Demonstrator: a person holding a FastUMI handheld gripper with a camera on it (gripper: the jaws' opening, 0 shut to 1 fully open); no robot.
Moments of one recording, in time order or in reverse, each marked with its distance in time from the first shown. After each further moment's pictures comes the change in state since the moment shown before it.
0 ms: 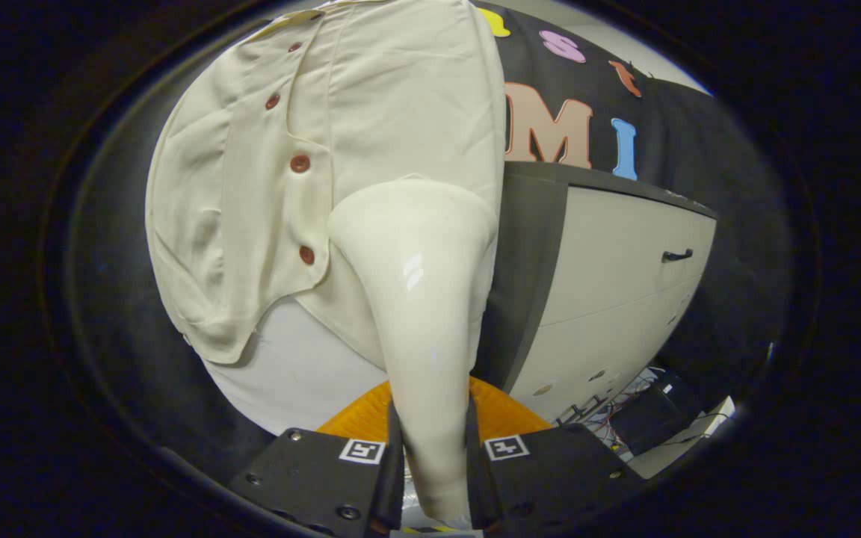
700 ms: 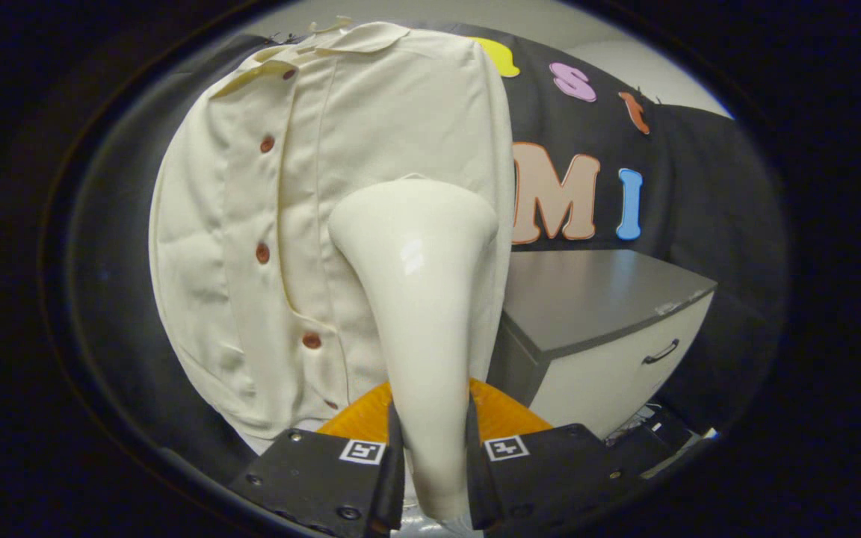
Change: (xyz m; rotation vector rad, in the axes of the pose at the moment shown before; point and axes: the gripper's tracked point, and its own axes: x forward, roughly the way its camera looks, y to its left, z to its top) arm -0.017 0.010 0.136 -0.025 -0.145 0.019
